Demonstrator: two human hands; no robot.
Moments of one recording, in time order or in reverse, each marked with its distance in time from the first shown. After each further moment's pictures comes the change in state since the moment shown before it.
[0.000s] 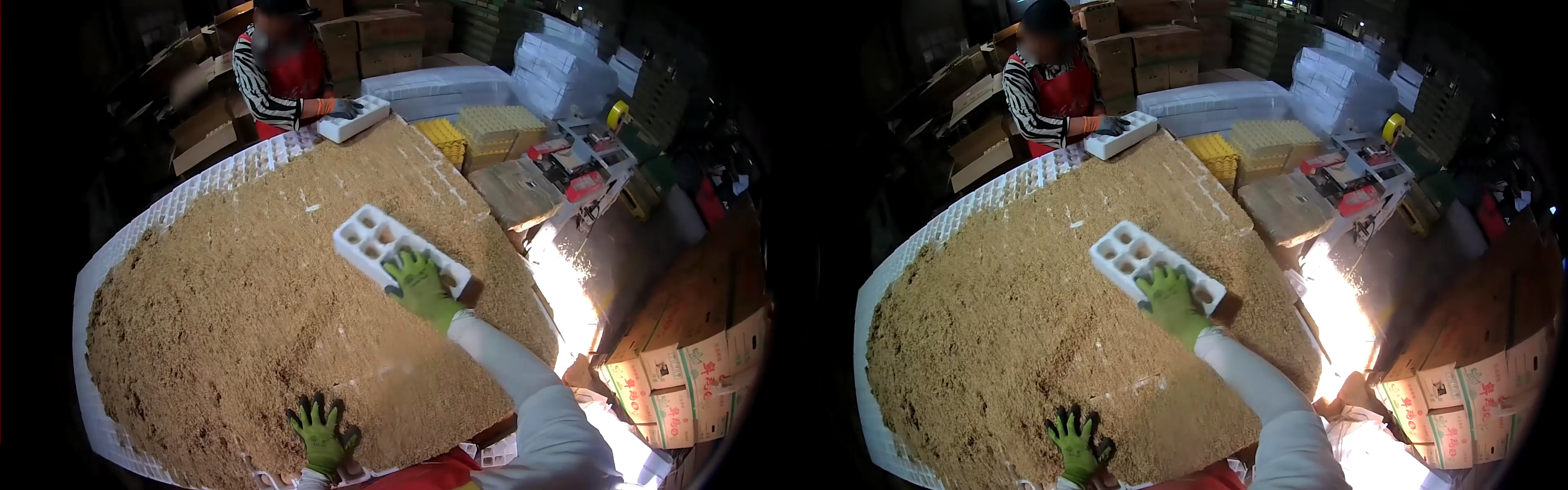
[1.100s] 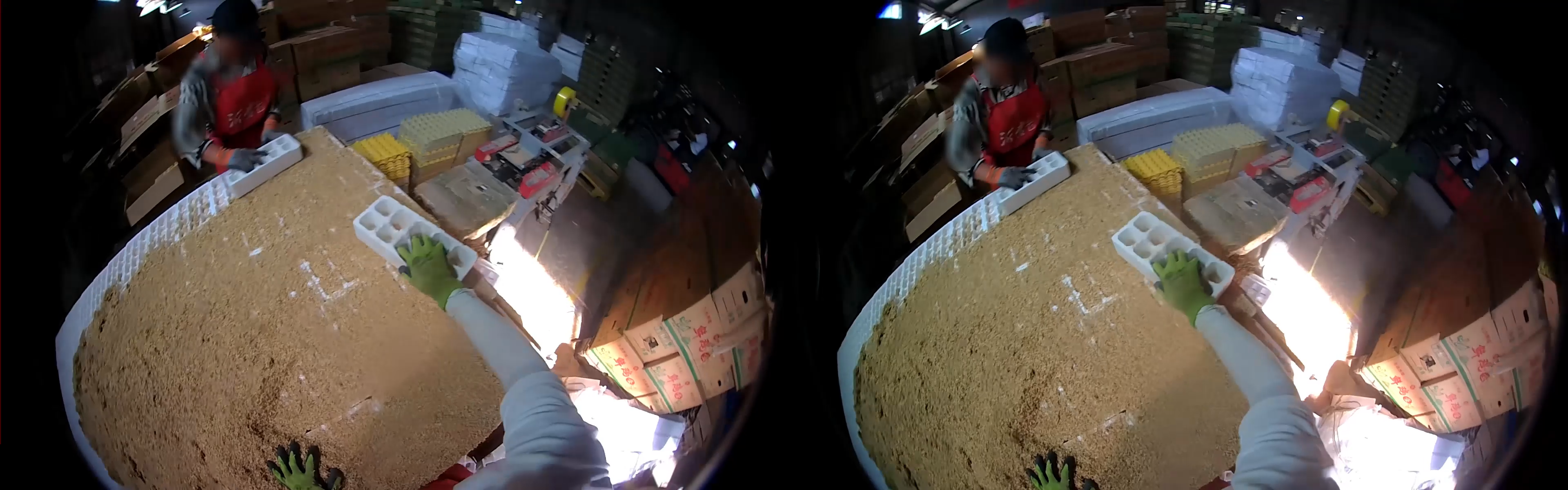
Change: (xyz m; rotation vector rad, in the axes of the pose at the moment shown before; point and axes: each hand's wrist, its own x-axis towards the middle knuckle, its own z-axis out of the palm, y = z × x) left_hand 0.008 0.013 -0.026 -0.032 0.140 0.139; right_hand -0.002 0.170 0.038 -0.368 0.164 0.099
